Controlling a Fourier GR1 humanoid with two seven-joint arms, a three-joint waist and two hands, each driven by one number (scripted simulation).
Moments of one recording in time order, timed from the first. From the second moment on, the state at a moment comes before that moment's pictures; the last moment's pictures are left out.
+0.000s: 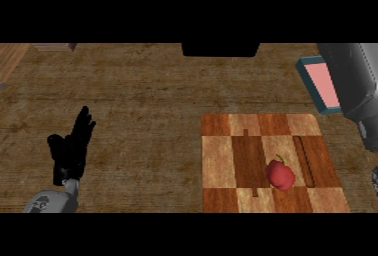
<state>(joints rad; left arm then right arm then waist) -0.11 0.32 -0.18 -1.30 0.23 0.36 -0.02 -1.29 -0.35 -0.24 -0.52 1.44 -0.17 1.03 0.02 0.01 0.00</state>
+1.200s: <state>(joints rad) -0.16 0.28 -0.16 -1.26 0.19 0.33 -0.02 -1.05 -0.58 -0.56 -0.29 1.15 -0.60 0.59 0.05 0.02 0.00</state>
